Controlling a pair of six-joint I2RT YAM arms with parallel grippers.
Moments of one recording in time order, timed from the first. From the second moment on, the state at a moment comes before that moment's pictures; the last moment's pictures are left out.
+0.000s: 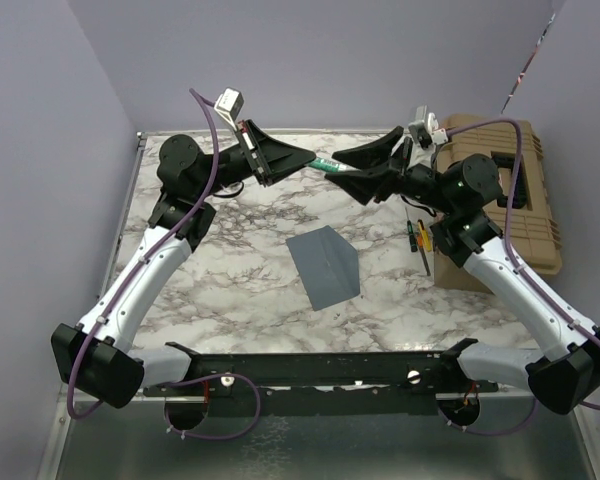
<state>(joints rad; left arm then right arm) -0.40 1.25 1.25 0.31 0.75 -1.38 0.54 1.18 1.17 0.43 -0.71 0.29</state>
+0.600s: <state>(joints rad) -0.43 1.24 1.07 0.56 0.65 -1.71 0.56 1.27 1.08 0.76 -0.73 0.23</state>
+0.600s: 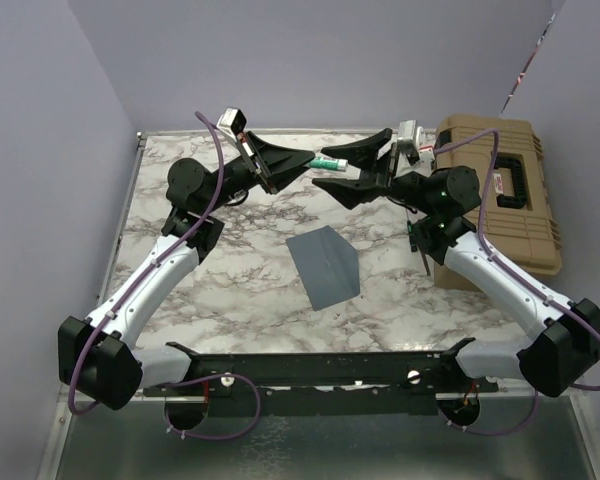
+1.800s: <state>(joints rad) -0.45 1.24 1.03 0.65 0.62 -1.78 0.60 1.32 1.08 0.90 -0.71 0.21</state>
